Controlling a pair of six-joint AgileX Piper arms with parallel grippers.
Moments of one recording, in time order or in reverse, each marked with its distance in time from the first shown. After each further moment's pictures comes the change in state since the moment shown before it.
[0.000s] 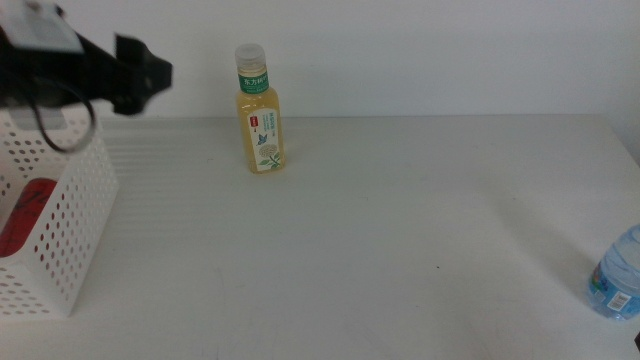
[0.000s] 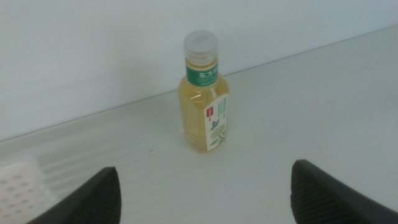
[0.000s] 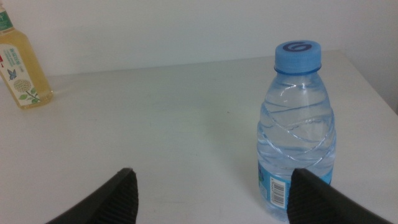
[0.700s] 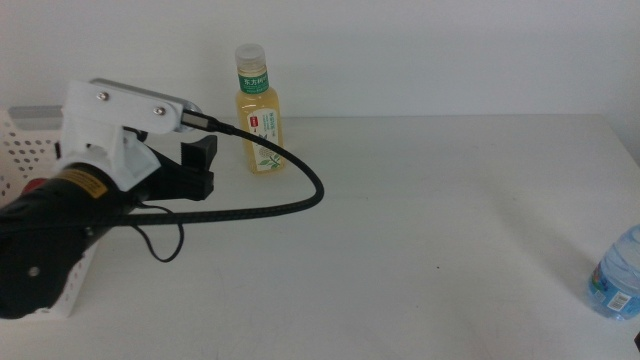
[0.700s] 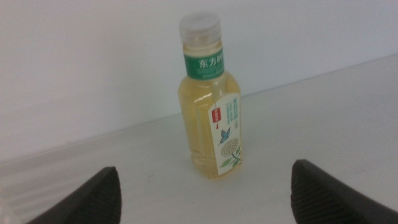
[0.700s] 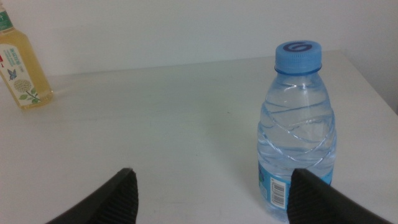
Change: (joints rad) left arm -0.158 0.127 0.492 -0.011 -0.872 -0.002; right arm 0.000 0.000 0.000 0.000 0.000 0.000
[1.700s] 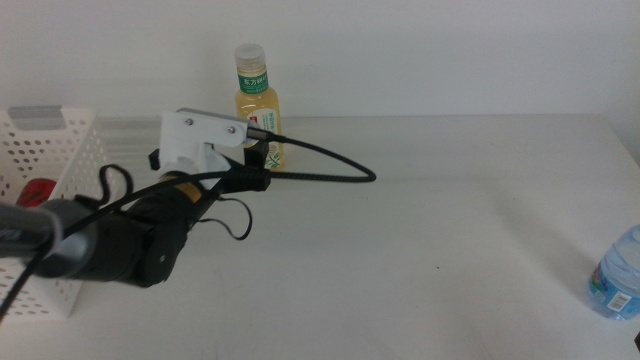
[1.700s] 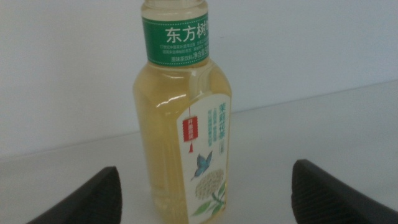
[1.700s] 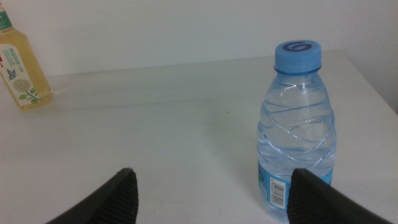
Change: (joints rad) left arm -0.006 0.553 -0.167 0.163 -0.460 -0.261; right arm 0.000 0.000 0.000 0.000 0.000 0.000
